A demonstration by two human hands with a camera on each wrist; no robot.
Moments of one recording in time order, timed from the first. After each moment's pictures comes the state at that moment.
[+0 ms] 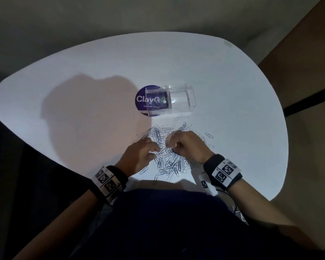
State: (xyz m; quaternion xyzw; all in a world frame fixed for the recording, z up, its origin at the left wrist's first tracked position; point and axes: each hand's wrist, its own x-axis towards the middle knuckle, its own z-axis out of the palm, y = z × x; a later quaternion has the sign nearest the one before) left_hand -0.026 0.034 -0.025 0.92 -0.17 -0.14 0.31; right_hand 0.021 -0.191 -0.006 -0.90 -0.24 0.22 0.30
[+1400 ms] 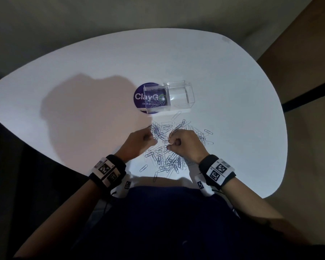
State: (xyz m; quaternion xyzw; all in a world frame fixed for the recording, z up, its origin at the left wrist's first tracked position) left_hand 0.000 0.030 -0.014 0.85 0.01 -0.23 0.48; right_hand 0.011 -0.186 -0.024 -0.90 -0.14 0.19 0.36
